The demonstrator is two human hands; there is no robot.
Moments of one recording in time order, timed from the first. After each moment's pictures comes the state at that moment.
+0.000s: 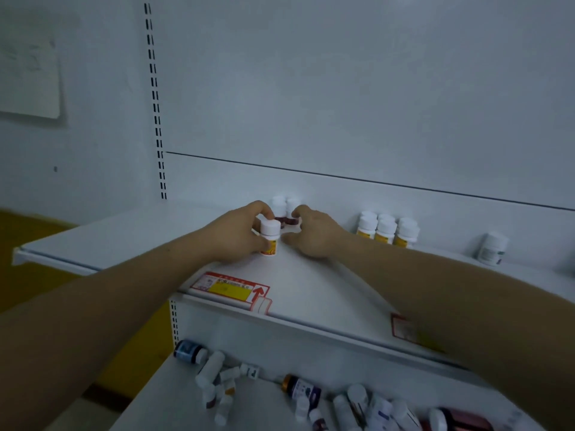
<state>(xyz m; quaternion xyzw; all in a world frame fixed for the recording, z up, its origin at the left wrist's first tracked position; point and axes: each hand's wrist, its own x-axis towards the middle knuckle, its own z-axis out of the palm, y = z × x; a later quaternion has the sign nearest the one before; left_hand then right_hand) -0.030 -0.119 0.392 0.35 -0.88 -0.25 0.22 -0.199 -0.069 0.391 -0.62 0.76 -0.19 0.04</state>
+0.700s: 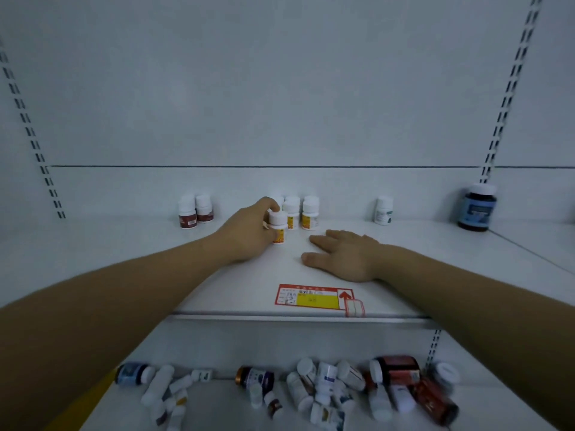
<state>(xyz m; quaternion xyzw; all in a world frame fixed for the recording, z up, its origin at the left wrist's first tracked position) -0.169 -0.043 0.387 0.26 -0.92 -0.22 0.22 -0.307 0.100 0.378 -0.53 0.84 0.01 0.07</state>
